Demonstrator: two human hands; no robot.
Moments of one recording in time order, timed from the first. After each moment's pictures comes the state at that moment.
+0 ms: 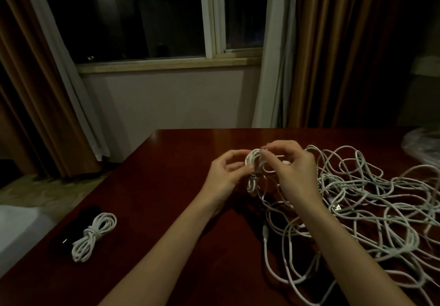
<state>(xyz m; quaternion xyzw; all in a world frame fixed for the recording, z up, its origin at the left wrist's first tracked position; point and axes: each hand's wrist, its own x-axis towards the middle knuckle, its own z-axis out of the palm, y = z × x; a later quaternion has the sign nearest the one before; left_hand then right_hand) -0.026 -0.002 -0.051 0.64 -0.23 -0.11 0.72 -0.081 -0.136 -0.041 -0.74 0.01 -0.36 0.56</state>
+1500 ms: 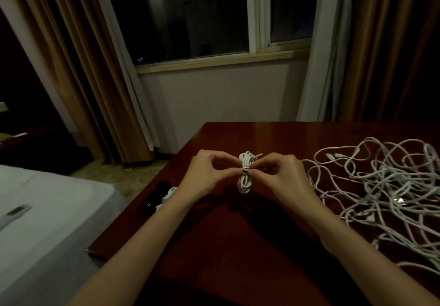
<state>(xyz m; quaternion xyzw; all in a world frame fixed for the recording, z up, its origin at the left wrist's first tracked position) -0.051 0.138 -0.024 0.86 -0.25 0.09 0.45 -0.082 -0.046 -0.050 -0.85 -0.11 -0.24 0.46</state>
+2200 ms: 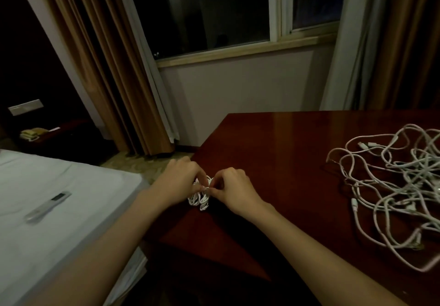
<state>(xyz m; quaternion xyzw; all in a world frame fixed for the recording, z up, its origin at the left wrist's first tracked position) -0.066 0.239 -0.019 0.98 -0.21 0.05 -0.03 -0.071 0.089 -0.072 -0.90 -0.17 -0.07 0.39</state>
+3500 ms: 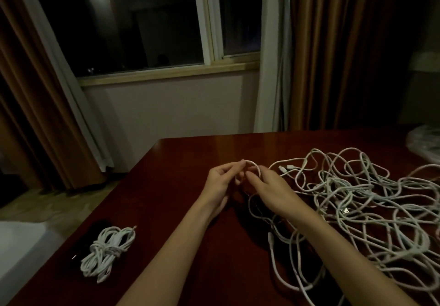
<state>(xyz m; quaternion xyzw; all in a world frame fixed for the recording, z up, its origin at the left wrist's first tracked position) 0.003 0.007 -0.061 0.60 -0.19 -0.15 0.76 -0.056 -0.121 -0.058 -0.87 0.00 -0.12 0.48</state>
